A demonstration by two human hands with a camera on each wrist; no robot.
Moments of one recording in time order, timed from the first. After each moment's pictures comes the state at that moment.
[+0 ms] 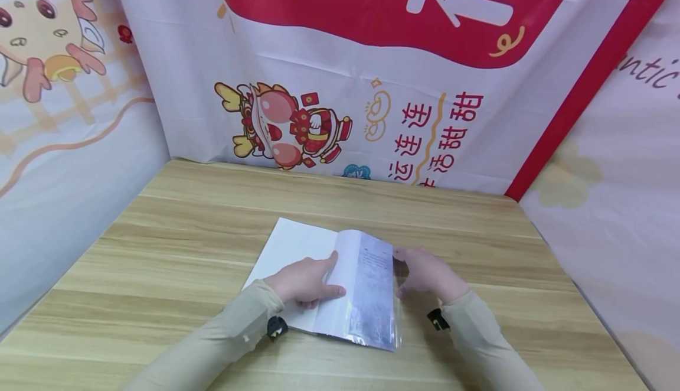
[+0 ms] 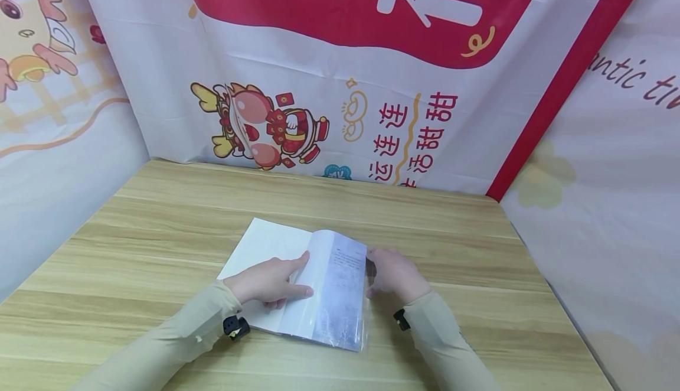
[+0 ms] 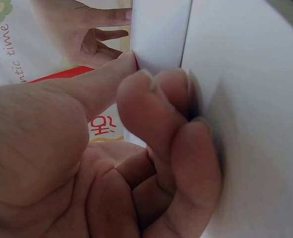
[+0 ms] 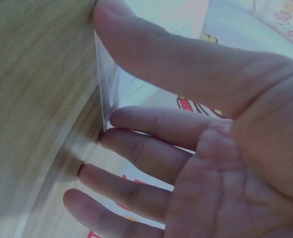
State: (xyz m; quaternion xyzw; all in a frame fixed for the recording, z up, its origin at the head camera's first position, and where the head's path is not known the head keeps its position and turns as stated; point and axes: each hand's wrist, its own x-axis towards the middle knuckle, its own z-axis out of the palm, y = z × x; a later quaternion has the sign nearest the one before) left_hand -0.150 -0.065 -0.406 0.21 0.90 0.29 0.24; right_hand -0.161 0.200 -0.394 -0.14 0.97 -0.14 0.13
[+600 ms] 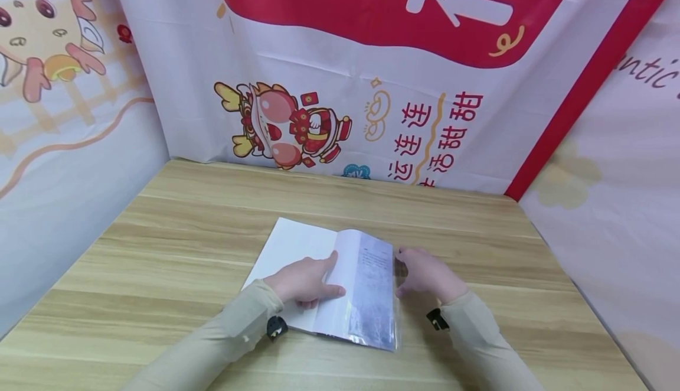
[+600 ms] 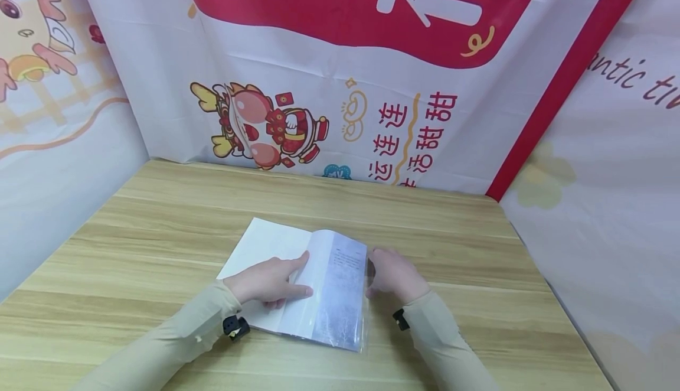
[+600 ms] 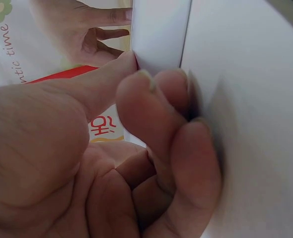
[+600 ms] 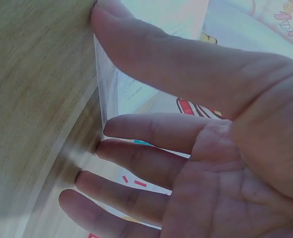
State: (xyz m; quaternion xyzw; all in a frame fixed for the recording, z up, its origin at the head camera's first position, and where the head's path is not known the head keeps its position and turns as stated) left_hand -0.149 -0.064 -0.404 0.21 0.90 0.30 0.24; right_hand -0.159 0.200 -0.393 -0.13 0.97 -0.13 0.13
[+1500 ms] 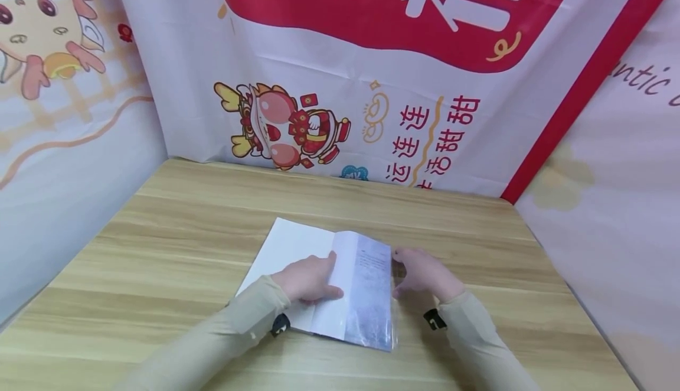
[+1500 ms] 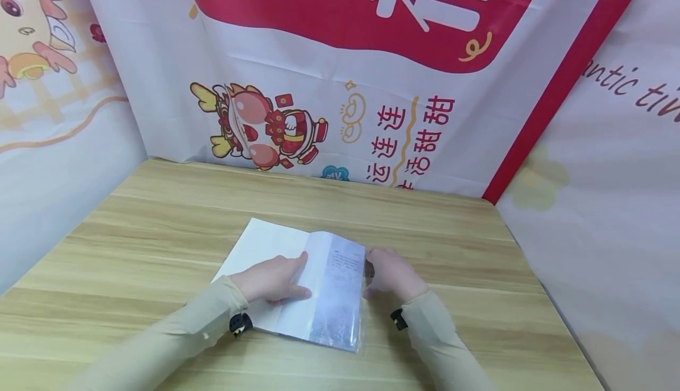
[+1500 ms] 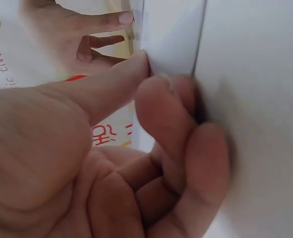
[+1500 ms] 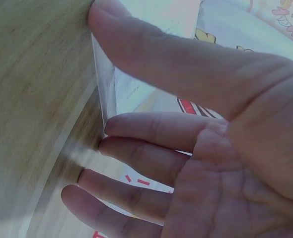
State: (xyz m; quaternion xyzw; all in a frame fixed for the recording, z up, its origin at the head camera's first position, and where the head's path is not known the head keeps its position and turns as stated) left_hand -0.147 -0.051 -0.400 0.20 0.93 0.24 0.21; right_hand -0.163 0.203 -0.392 -0.16 0.97 -0.13 0.13
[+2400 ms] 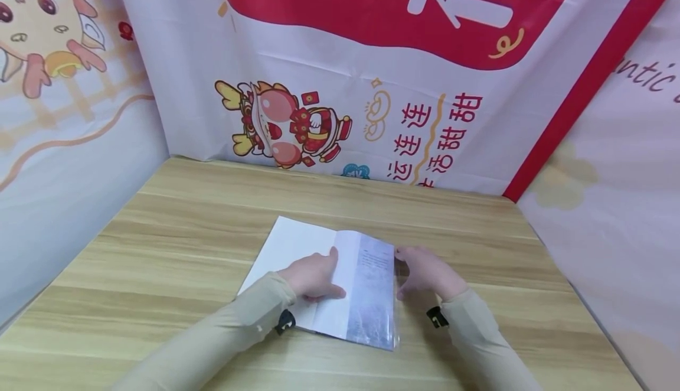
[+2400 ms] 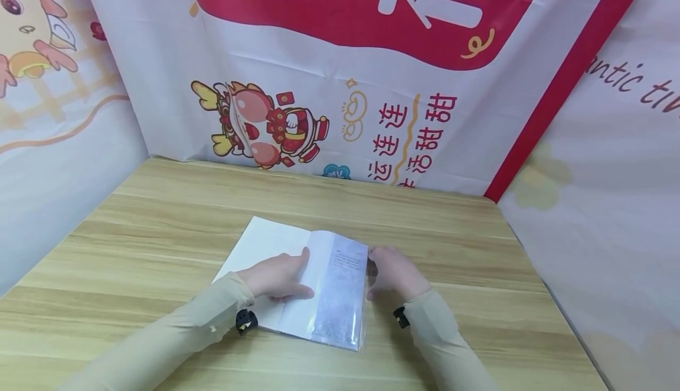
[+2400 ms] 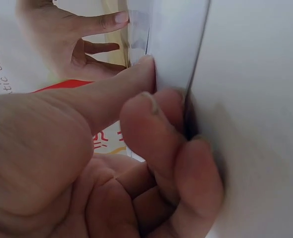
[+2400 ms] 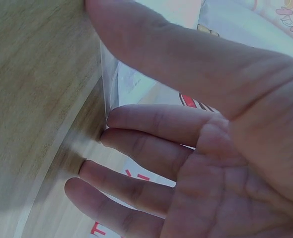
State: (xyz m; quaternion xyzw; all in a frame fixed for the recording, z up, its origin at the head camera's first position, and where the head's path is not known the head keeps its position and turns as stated) left_hand -0.153 -0.046 -0.401 0.19 0.93 0.22 0.21; right_hand -0.163 0.205 -0.396 -0.14 0.97 -0.13 0.14
